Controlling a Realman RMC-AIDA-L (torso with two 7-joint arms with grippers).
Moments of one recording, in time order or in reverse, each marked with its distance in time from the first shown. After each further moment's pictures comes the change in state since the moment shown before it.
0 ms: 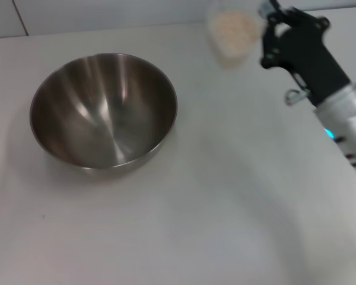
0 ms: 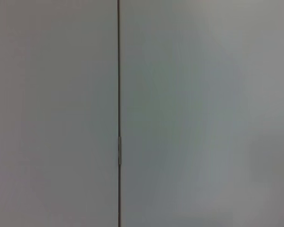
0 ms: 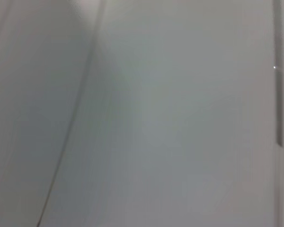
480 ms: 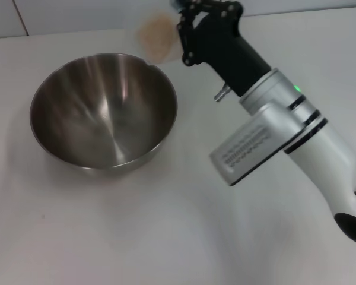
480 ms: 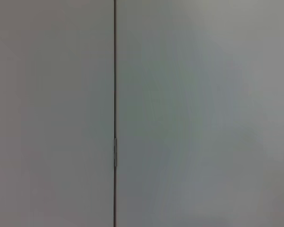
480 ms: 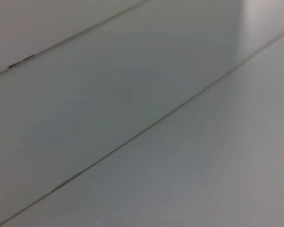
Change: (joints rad) left arm -0.016 0.001 0.000 -0.011 0.000 -0.001 0.000; right arm 0.113 0.004 -0.015 0.234 -0.010 0.199 -0.926
